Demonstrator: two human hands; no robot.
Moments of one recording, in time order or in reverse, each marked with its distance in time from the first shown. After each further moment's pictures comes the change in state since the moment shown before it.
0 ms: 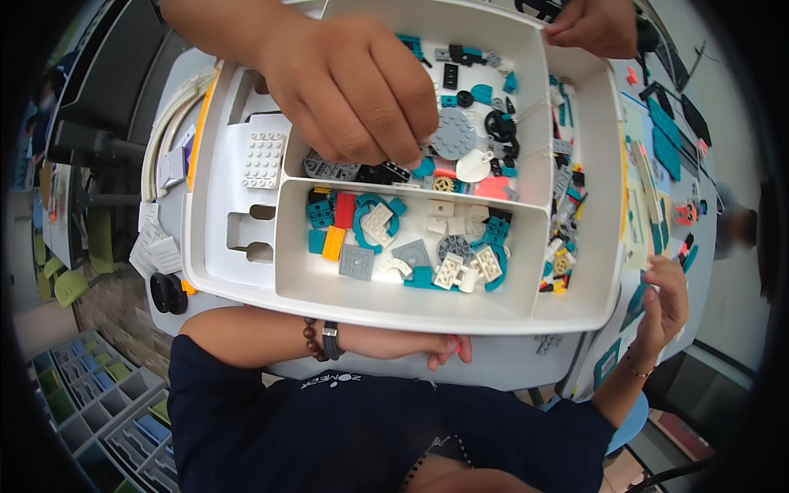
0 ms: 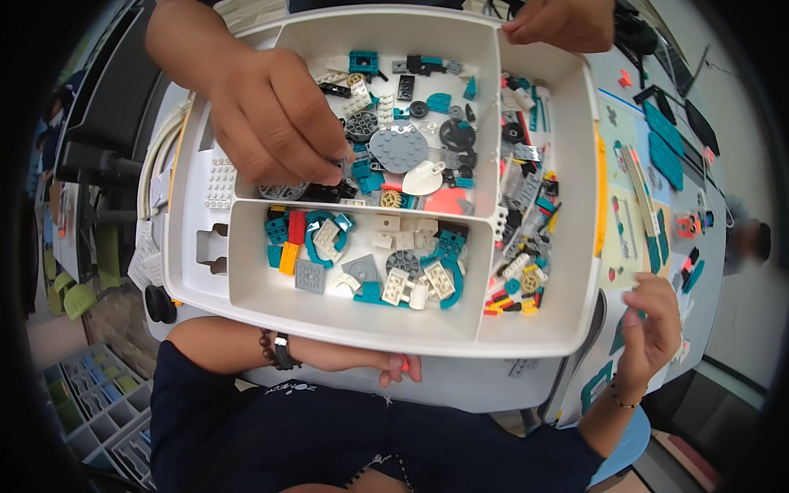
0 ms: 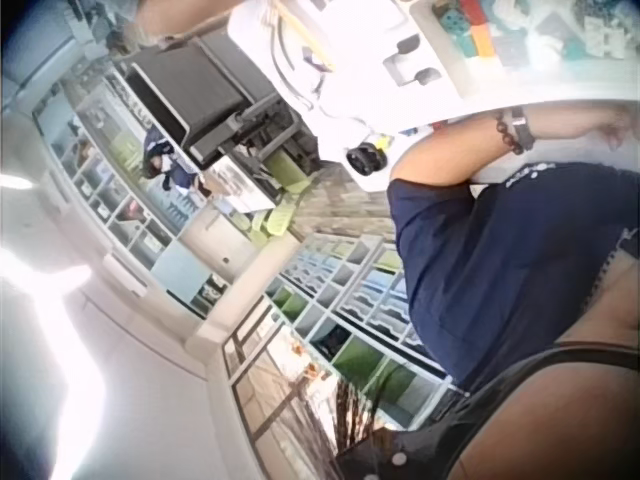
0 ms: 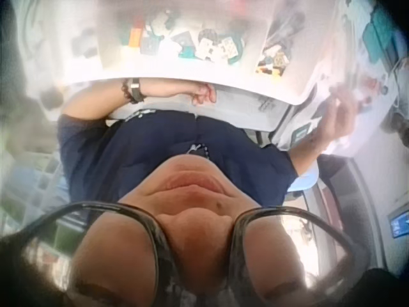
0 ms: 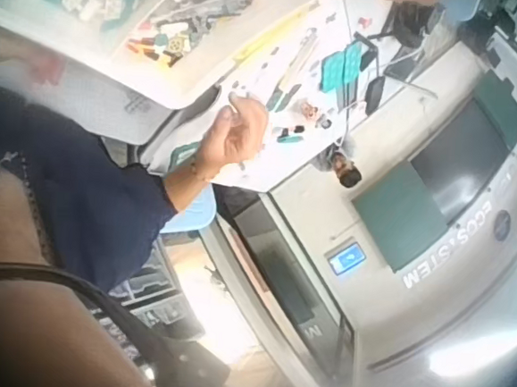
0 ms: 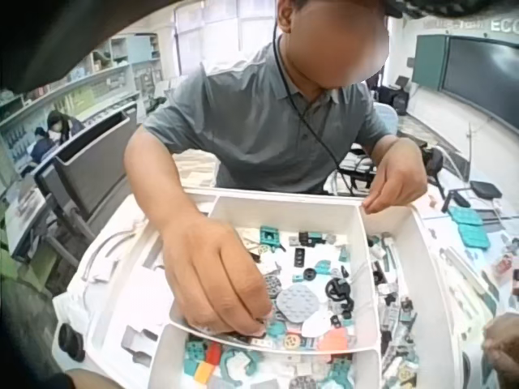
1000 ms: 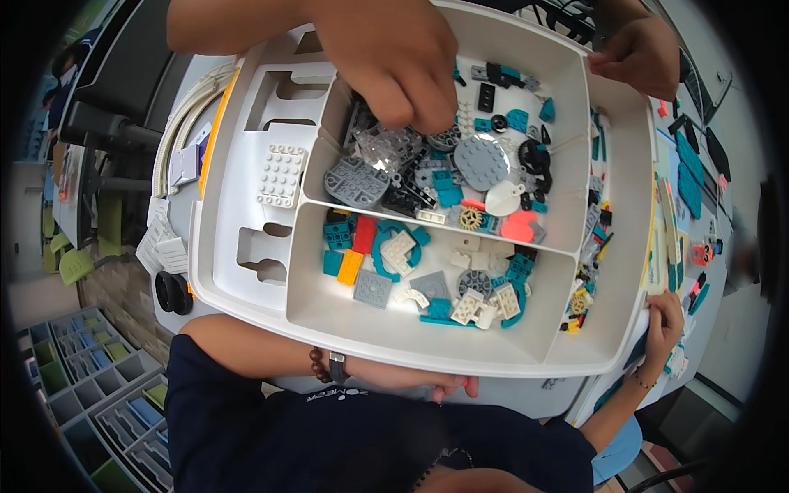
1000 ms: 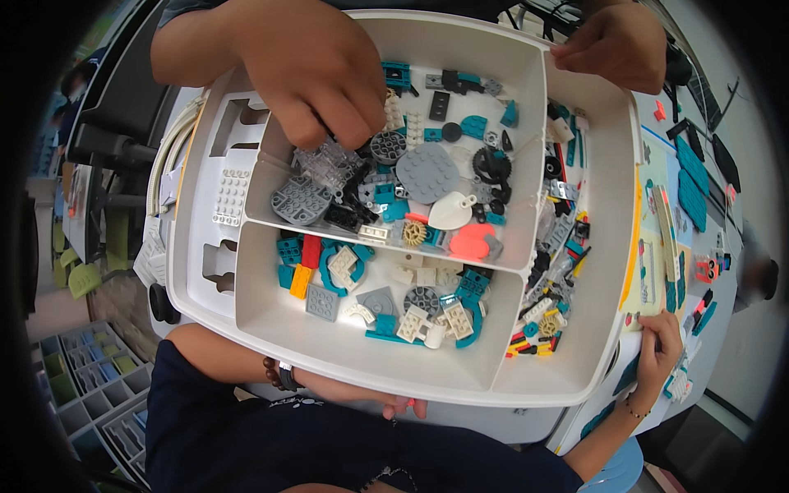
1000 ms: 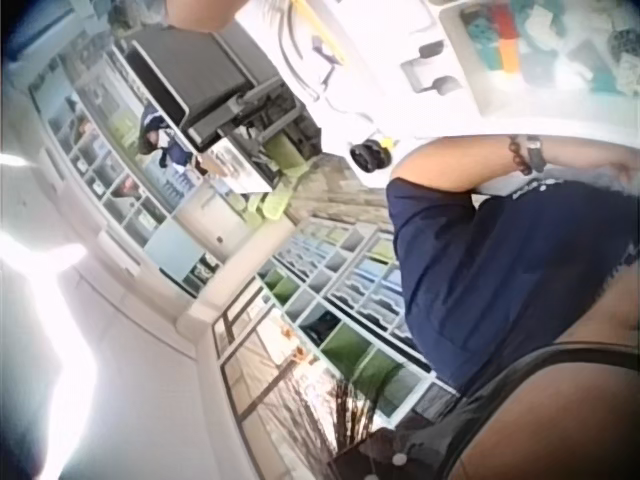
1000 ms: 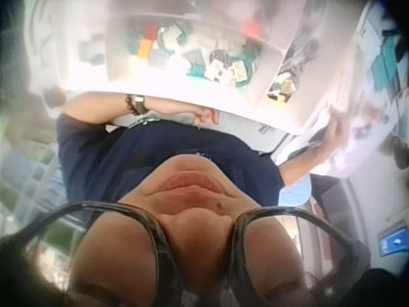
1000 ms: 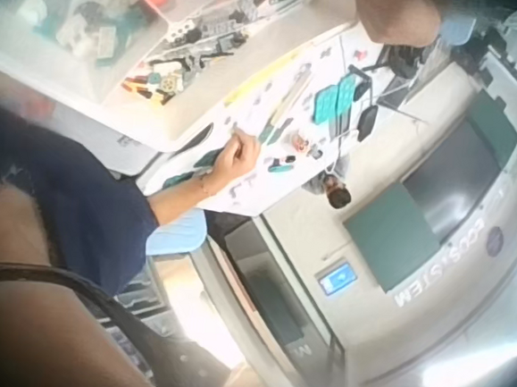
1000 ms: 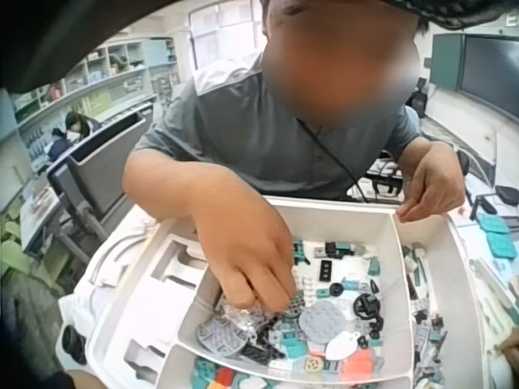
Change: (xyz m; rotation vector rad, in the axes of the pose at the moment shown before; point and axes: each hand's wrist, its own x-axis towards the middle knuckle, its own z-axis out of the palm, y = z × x) left_hand -0.006 0.008 -0.004 -0.038 0.005 -0.060; right_hand -0.026 0.091 -0.018 -0.268 -0.077 0.217
